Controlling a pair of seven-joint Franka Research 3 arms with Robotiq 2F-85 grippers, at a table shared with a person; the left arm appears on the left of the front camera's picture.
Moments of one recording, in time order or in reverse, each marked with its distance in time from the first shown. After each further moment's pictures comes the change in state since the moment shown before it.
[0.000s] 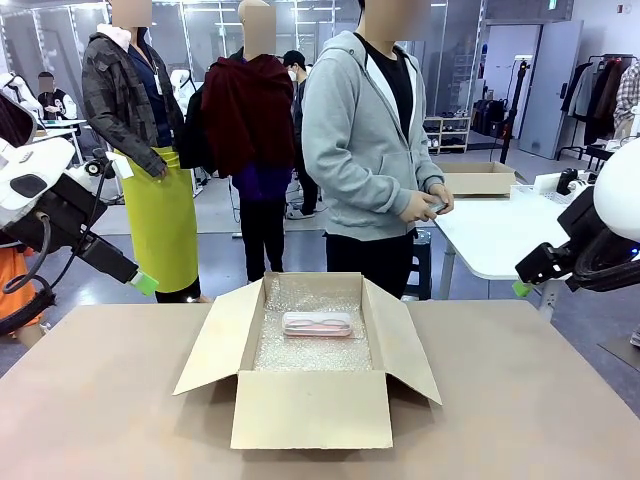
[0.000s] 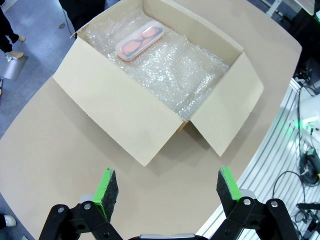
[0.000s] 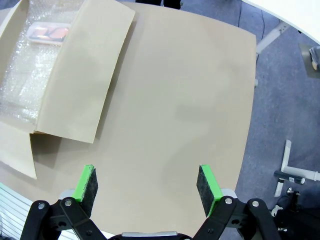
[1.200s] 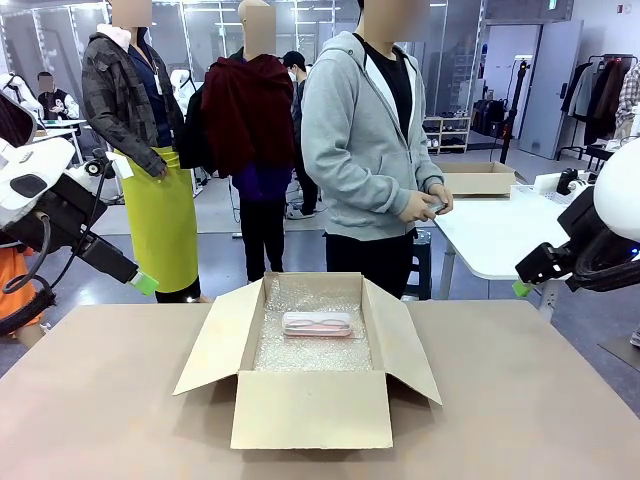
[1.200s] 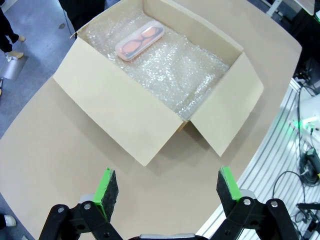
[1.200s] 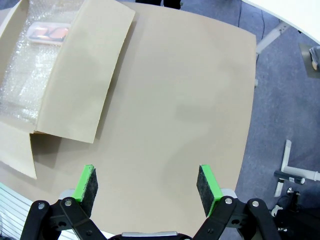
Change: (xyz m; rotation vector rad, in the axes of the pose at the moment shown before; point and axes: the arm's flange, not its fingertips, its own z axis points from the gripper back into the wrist) left arm 0.000 0.000 0.000 0.000 0.000 0.000; right arm 0.000 0.000 0.000 0.000 0.000 0.000
